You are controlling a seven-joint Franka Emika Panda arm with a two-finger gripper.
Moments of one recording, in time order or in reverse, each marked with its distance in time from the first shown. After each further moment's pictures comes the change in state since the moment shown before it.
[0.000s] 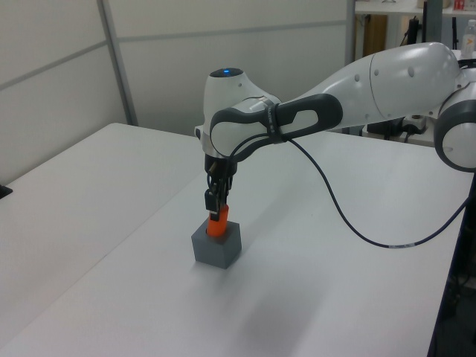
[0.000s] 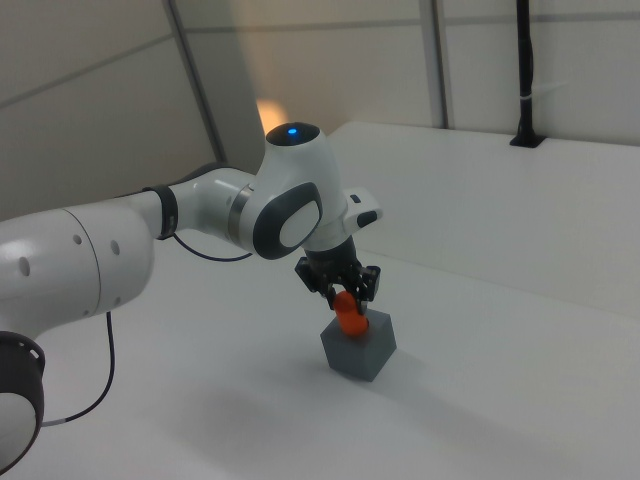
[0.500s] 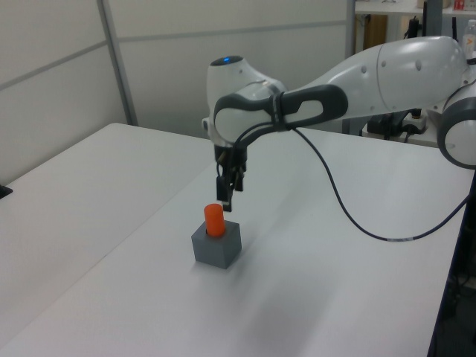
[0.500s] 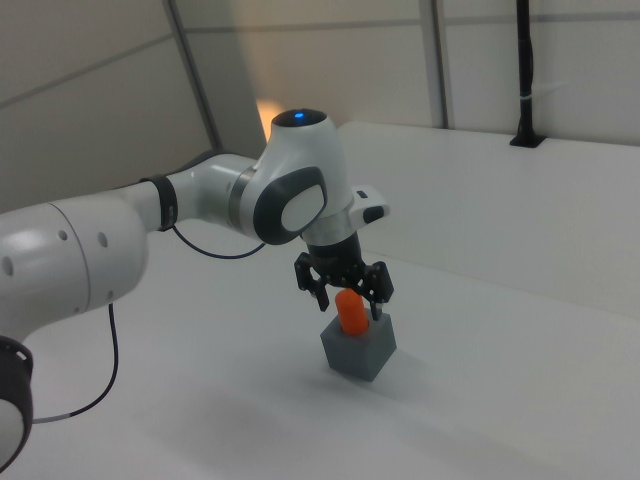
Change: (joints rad) arm -0.003 -0.028 -0.047 0.040 -0.043 -0.175 0.000
